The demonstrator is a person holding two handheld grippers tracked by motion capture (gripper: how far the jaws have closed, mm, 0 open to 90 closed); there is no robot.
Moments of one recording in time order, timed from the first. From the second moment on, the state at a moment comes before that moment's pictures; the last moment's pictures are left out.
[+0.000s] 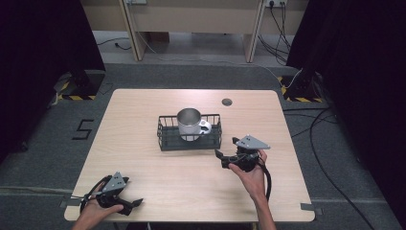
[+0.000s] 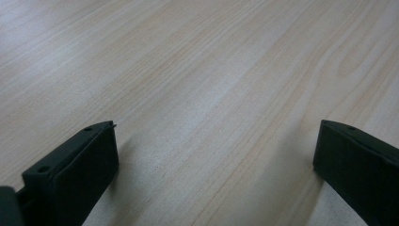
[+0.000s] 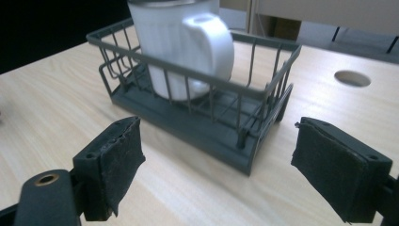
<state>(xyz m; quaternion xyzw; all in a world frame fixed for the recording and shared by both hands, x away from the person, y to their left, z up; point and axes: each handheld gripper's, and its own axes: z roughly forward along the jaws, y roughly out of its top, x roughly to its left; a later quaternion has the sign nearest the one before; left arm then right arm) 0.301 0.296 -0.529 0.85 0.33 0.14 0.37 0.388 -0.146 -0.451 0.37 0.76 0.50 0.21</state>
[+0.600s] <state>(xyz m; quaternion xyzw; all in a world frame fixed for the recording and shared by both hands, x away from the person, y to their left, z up) 0.301 0.296 -0.529 0.85 0.33 0.14 0.37 0.354 -0.148 -0.481 0.37 0.78 0.47 0.19</state>
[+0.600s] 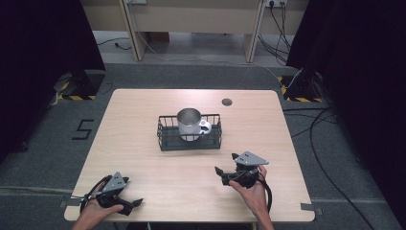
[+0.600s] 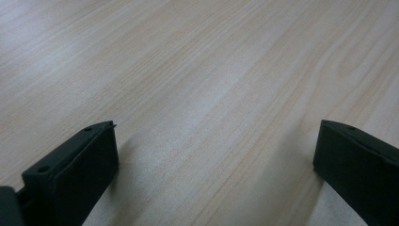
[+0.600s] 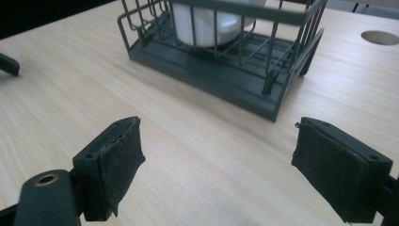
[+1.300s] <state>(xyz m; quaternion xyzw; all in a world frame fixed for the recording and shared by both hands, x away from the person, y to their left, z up) 0.300 0.297 -0.529 0.86 0.33 0.14 0.37 0.325 -0.155 -0.511 0.38 0.81 0.42 0.16</state>
